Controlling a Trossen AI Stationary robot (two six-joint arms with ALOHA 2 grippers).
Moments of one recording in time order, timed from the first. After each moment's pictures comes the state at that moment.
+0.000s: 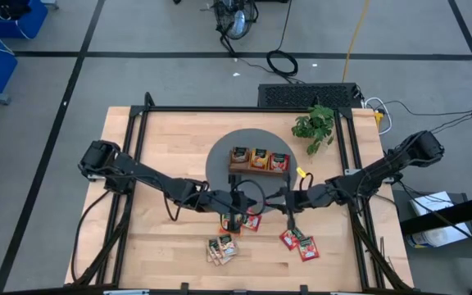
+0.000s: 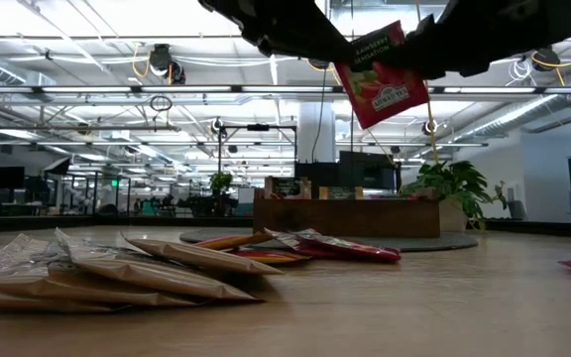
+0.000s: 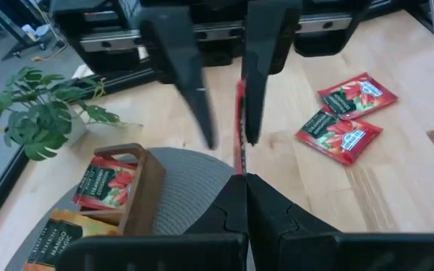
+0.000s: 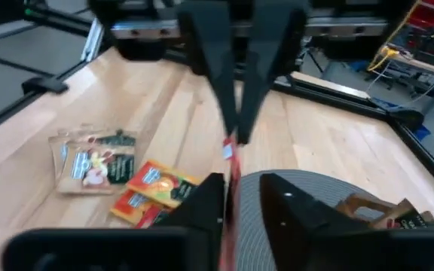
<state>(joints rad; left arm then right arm) -0.30 1.77 1.20 0.08 -0.37 0.12 0.39 1.29 0.51 0.50 0.36 -0.13</state>
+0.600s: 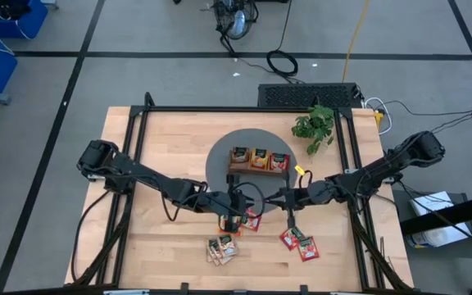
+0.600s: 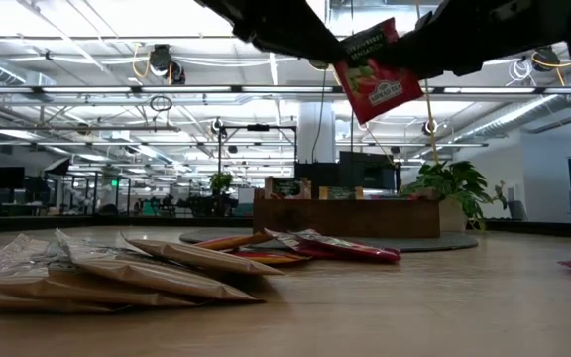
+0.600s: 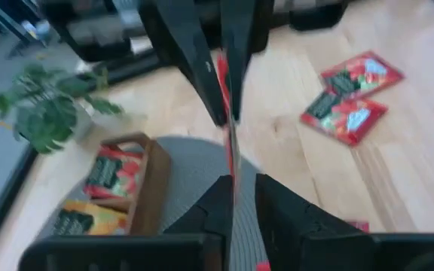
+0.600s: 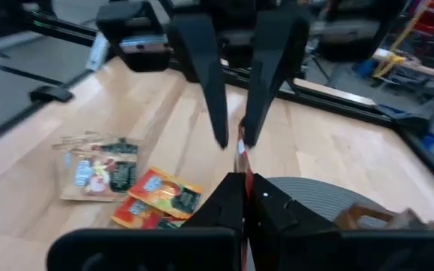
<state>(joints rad) -0.31 1.75 1.20 0.02 -0.39 0.15 0.36 1.28 0.50 0.54 0.30 -0.14</state>
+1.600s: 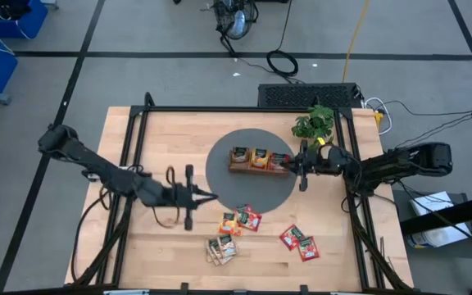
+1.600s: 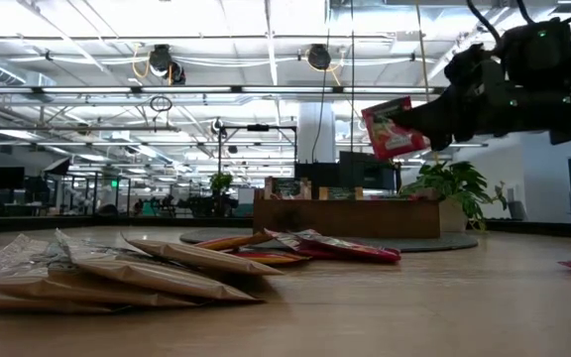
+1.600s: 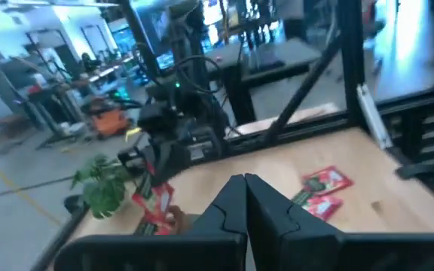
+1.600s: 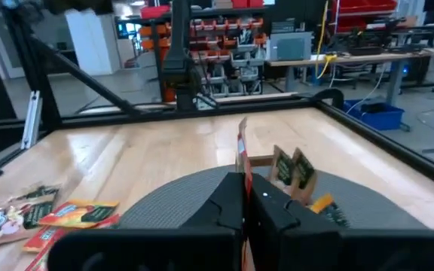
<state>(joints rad) -0.47 1.22 0.74 0.40 -0.48 0.21 -0.24 1.19 0.06 1.12 -0.16 0.07</state>
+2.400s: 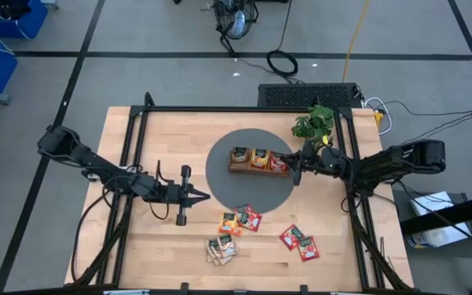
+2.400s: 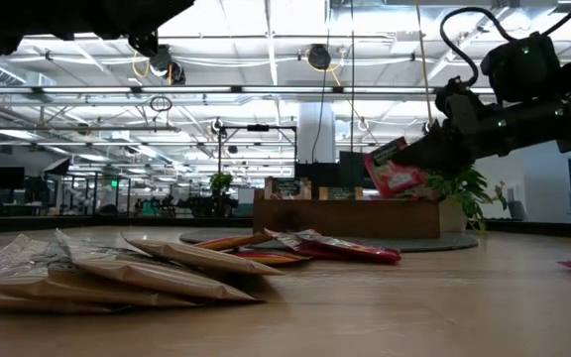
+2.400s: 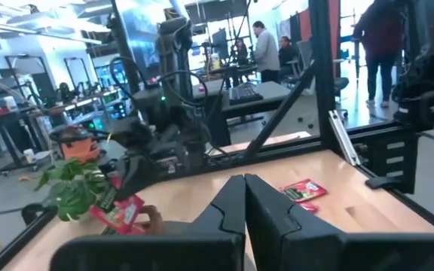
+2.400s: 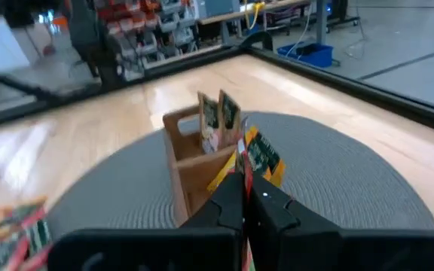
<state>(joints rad) -0.40 1.22 0.36 0.95 -0.32 0.21 -0.26 1.27 0.06 1.03 0.05 0.20</state>
